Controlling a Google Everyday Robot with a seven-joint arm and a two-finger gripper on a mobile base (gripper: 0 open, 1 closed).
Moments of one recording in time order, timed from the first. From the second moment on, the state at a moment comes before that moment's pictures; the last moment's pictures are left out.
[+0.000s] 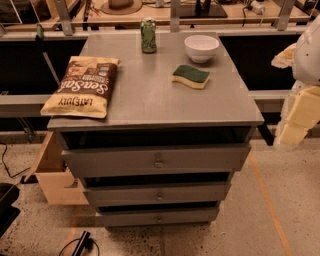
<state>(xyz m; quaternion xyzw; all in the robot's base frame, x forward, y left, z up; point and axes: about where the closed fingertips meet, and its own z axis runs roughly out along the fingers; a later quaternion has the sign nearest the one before) 0.438 -0.216 0.977 -0.60 0.78 -0.04 0.16</state>
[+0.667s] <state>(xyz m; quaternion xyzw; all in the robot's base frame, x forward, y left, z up) 0.456 -0.208 0.983 -0.60 0.78 -0.06 0.18</state>
